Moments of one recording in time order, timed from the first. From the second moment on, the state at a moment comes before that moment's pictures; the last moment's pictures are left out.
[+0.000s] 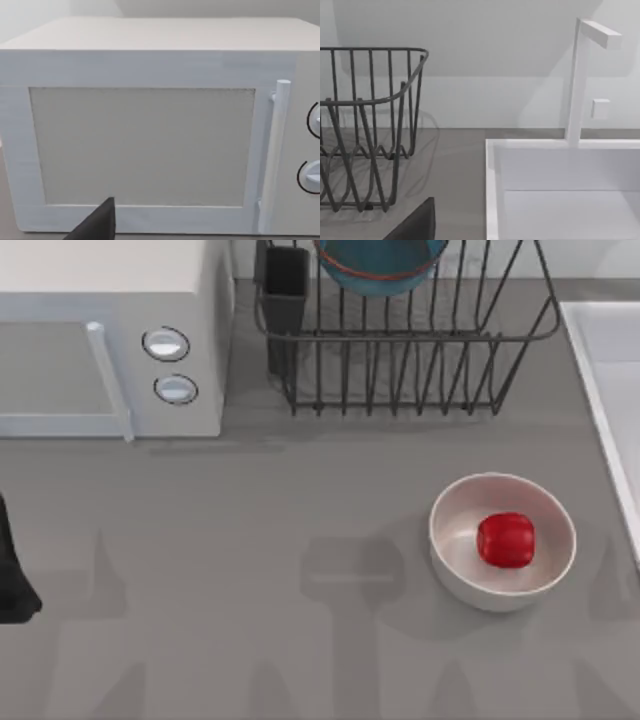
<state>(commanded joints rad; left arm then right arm) 0.00 0.00 0.00 0.00 0.00 0.00 0.00 0.00 0.00 0.00 0.00 0.00</state>
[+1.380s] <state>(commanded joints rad) 0.00 0.00 0.00 0.00 0.00 0.00 0.29 1.29 0.98 -0.76 -0.01 0.31</state>
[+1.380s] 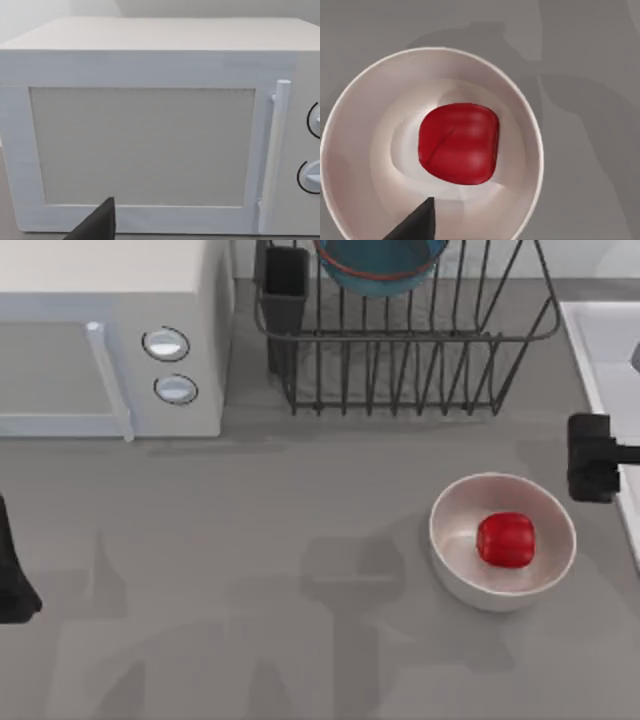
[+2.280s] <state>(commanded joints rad) 0.00 0.00 0.00 0.00 0.00 0.00 0.44 1.93 1.50 -1.14 0.00 0.46</state>
